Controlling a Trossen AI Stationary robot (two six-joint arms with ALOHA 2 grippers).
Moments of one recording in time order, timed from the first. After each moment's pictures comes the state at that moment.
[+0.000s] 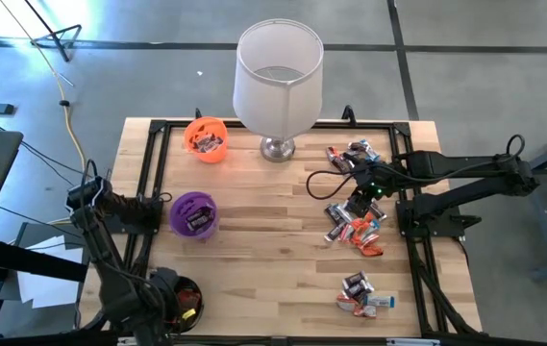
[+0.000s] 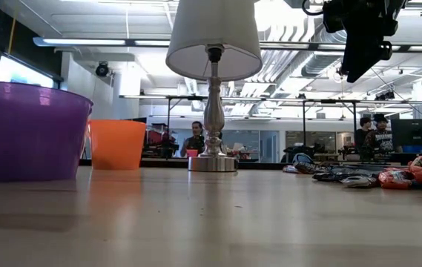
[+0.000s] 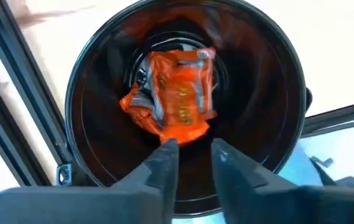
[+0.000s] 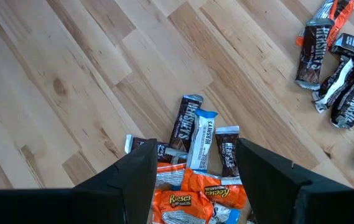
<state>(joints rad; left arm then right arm) -1.05 1.74 1.52 -1.28 -0.08 -2.34 0.00 1.06 1.01 -1.07 0.12 0.65</state>
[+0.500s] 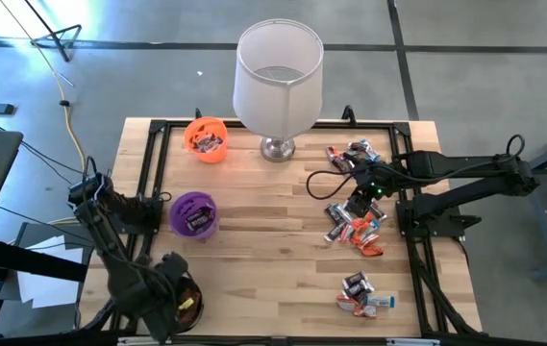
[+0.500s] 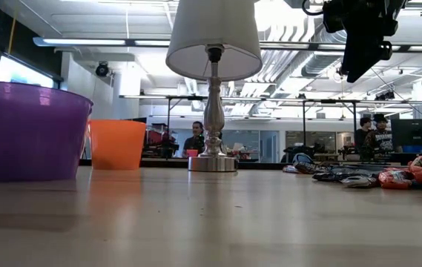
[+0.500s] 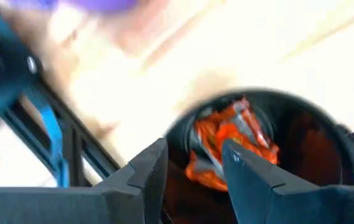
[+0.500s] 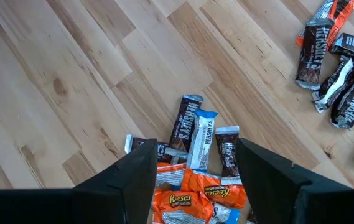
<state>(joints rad) -0.97 1.70 1.52 -1.50 -0.15 -1.83 0.00 1.06 1.01 -1.07 0.12 0.65</state>
